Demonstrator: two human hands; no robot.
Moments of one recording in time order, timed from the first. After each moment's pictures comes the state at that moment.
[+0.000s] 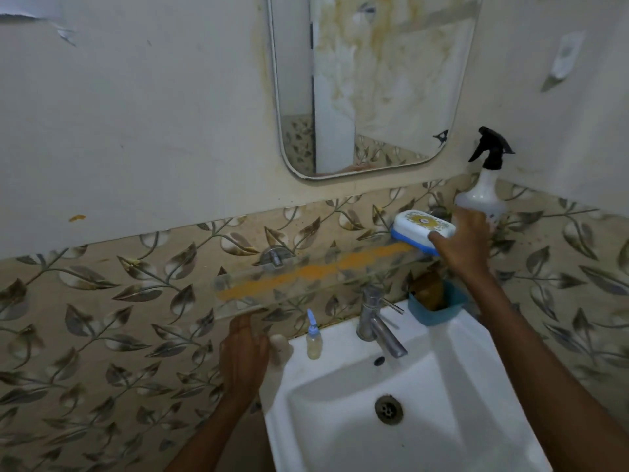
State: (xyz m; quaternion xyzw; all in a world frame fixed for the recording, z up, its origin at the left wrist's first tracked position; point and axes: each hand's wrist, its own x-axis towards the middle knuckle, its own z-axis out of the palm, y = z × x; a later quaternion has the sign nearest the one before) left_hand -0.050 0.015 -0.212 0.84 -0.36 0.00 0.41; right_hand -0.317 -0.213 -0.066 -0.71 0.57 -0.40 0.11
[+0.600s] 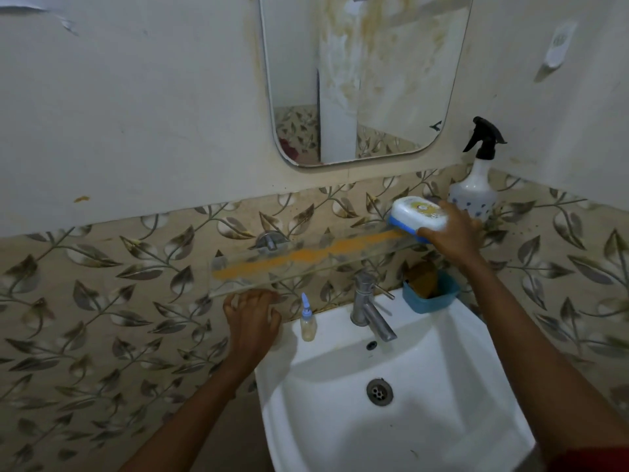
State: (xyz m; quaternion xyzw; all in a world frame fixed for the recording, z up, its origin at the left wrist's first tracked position) left_hand -0.074 0.011 -0.181 0.83 -0.49 0.10 0.25; right_hand -0.335 -0.229 -0.076 -0.74 0.53 -0.37 0.20
